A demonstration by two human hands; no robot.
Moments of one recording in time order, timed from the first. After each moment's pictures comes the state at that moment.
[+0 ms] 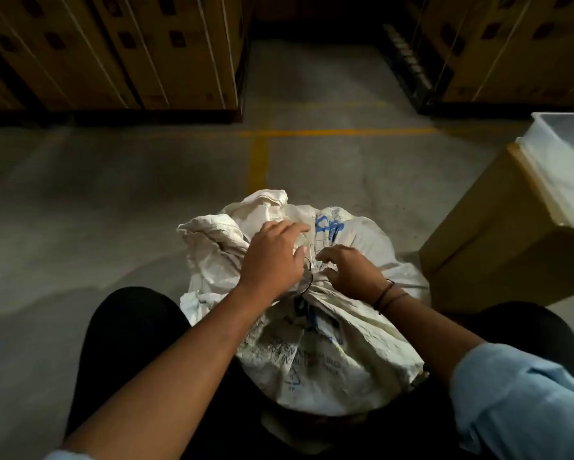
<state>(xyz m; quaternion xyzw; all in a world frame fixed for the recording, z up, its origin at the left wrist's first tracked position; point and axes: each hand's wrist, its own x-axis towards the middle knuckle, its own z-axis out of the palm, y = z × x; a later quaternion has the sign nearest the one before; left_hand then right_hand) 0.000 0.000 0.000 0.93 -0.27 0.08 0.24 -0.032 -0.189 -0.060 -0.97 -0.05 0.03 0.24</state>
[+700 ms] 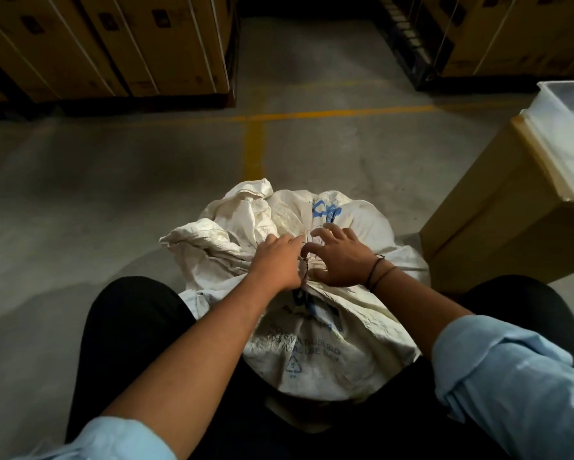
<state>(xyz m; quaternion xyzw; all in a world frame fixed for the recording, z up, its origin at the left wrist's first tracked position) 0.010 -0.018 -0.049 0.95 -0.27 -0.15 0.03 -0.021 -0.190 -0.072 -0.98 -0.15 0.11 0.01</state>
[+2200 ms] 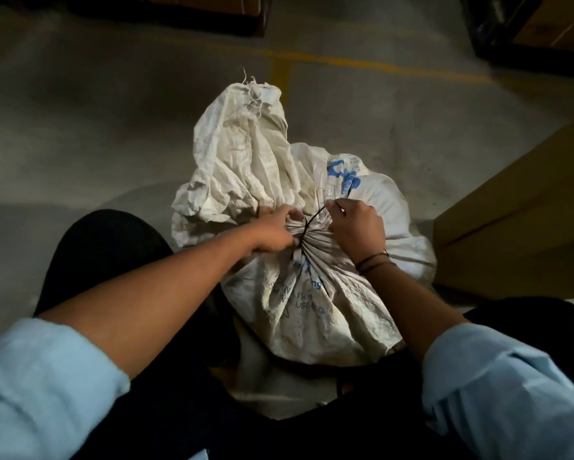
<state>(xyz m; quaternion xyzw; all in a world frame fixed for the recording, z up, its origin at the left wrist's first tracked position) 0.035 -0.010 -0.088 0.88 -0.08 -0.37 0.28 -0.008 -0.187 -0.091 -0.94 0.16 -0.02 0.30</state>
